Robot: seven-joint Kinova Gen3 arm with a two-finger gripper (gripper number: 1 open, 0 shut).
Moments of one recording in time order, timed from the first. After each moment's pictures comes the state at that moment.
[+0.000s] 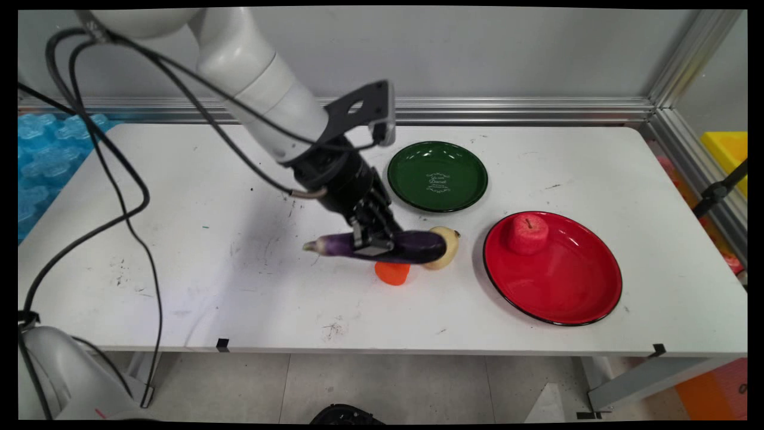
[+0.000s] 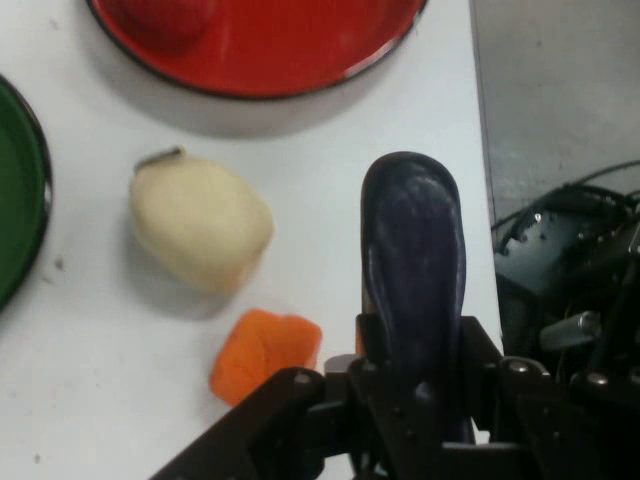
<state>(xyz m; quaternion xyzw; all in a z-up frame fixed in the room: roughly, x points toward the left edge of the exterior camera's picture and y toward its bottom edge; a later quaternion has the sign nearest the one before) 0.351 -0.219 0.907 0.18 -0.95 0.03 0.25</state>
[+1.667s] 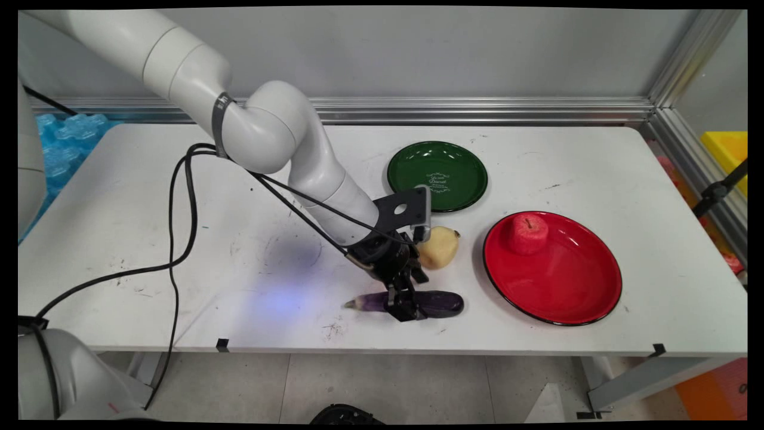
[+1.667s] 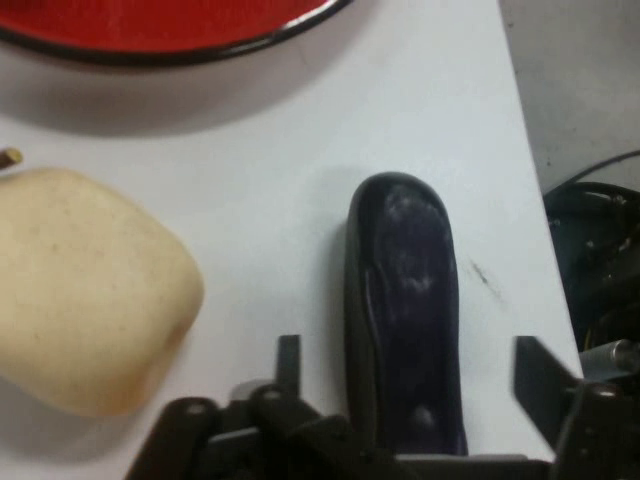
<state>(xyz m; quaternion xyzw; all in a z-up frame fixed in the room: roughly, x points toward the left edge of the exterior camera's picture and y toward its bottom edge) 0.304 -0.245 0.763 0.15 -0.95 0.00 0.26</state>
